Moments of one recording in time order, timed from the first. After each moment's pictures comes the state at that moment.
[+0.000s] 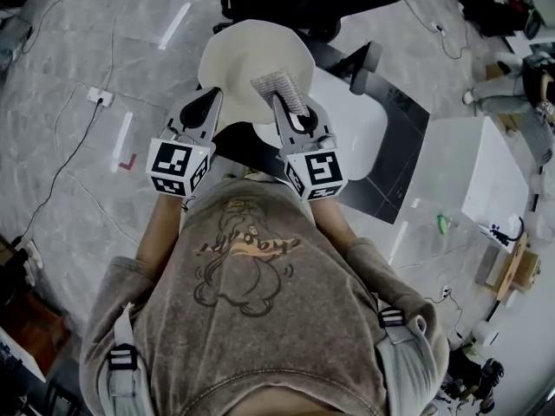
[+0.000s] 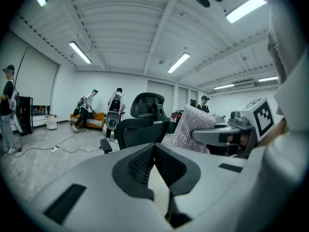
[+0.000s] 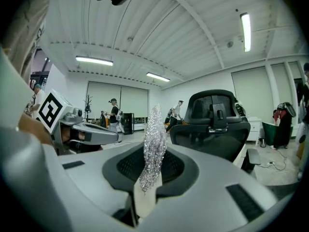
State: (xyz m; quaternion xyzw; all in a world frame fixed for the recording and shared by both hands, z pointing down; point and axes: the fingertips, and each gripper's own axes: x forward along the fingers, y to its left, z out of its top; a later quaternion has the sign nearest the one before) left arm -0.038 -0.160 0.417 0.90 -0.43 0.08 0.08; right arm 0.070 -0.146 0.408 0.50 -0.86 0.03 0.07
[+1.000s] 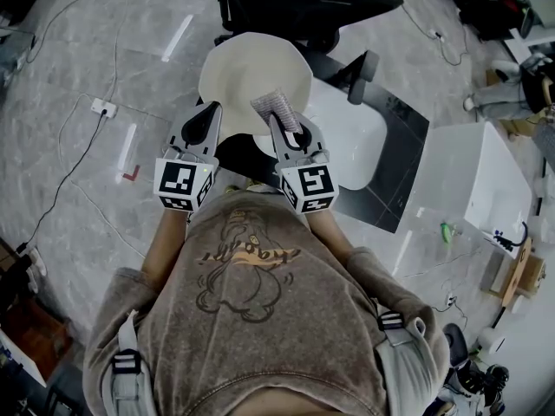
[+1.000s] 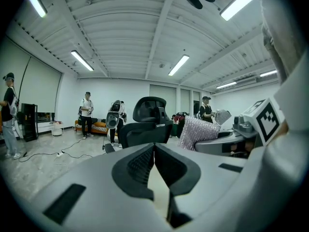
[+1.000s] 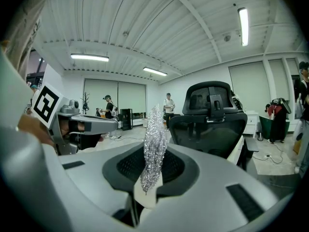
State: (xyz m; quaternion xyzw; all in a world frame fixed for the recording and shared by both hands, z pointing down) left arm -0.033 -0.157 0.414 0.89 -0.45 0.07 0.05; right arm 0.077 -0.139 0.437 0.51 -0.85 0.07 0.09
